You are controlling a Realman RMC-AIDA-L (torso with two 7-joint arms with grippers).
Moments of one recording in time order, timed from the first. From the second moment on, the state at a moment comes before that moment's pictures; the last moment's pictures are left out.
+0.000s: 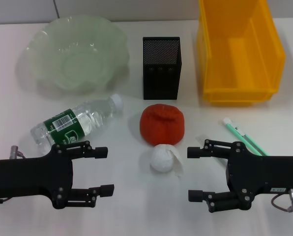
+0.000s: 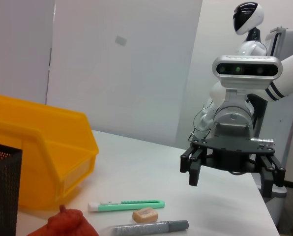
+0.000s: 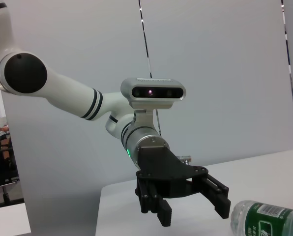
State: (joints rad) left arm -0.32 -2.03 0.91 0.63 1.86 1.79 -1.11; right arm 0.41 2.09 -0.83 -0.46 -1.90 -1.82 0.94
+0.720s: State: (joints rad) left arm -0.38 -2.06 0.90 0.69 1.85 1.78 -1.12; right arm 0.41 2.08 -0.83 -0.43 -1.90 -1.81 0.93
